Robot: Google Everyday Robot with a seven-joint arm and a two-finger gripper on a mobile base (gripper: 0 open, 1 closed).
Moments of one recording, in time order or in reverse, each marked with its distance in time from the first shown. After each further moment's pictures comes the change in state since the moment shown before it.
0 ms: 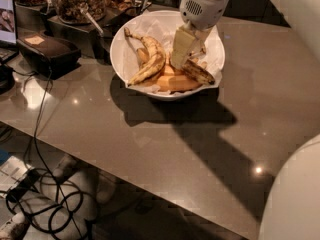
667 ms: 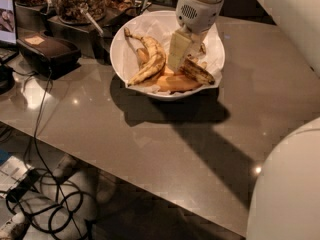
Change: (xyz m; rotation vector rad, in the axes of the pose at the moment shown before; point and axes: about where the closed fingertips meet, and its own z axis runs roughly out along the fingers) arm -0.007 0.001 0.014 -0.019 0.022 -0.008
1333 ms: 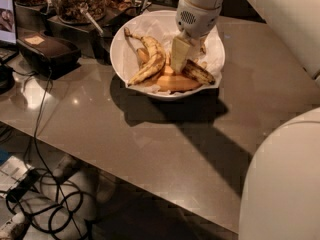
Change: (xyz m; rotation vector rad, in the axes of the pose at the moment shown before) arm 0.003 -0.006 0.015 -0.012 0.026 0.020
